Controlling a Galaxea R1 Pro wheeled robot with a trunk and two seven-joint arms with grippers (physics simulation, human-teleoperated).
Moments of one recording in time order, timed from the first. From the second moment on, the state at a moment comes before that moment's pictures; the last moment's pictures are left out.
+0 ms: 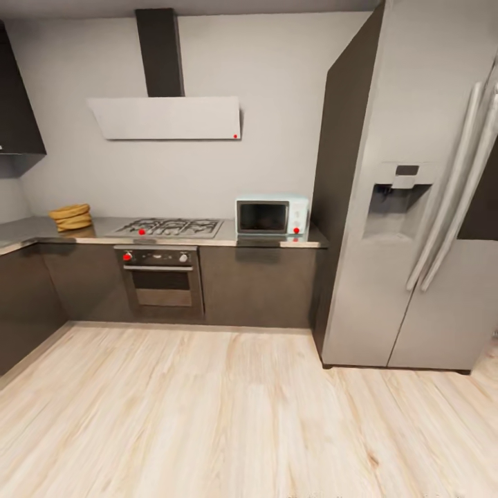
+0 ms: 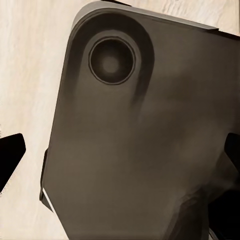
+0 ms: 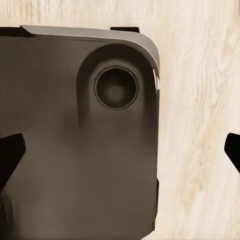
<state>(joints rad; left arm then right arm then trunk) 0.00 -0.01 0.06 -0.02 0.21 -0.05 0.01 -0.02 -0.02 0.00 0.01 -0.01 -0.11 0.00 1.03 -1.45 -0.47</state>
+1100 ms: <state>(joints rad) 0.00 -0.01 0.06 -0.01 0.20 -0.04 0.01 -0.02 -0.02 0.00 0.01 0.00 -0.11 0.00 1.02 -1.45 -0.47</state>
